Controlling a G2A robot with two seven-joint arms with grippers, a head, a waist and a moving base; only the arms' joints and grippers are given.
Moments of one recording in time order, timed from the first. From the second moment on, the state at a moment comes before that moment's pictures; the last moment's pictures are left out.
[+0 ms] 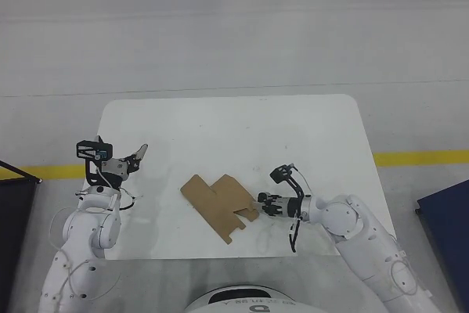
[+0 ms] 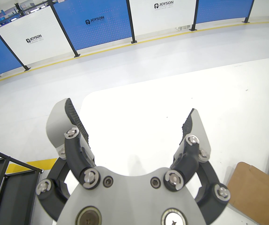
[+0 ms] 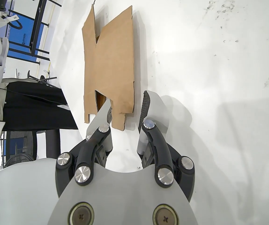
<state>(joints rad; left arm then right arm) 1.73 -1.15 -1.60 -1.80 1.33 0.00 0.00 -1.48 -1.12 1.15 -1.60 -0.44 -0.35 0.83</state>
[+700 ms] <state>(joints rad) 1.73 -1.15 -1.60 -1.80 1.33 0.00 0.00 -1.42 -1.13 1.13 -1.40 0.16 -0.66 0.92</state>
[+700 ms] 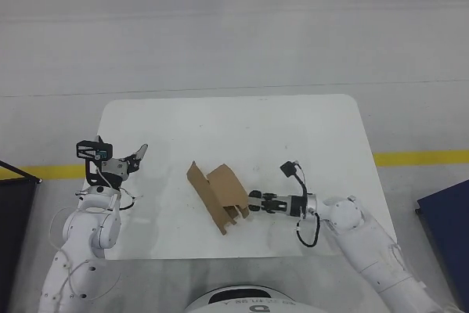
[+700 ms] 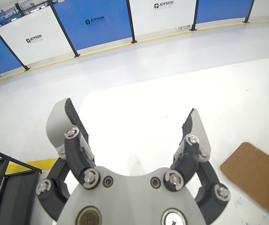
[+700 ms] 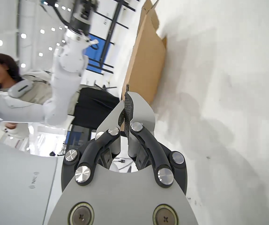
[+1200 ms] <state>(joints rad) 1.73 -1.15 -1.60 -1.80 1.33 0.00 0.00 -1.43 -1.13 1.18 -1.34 0.28 -0.83 0.86</state>
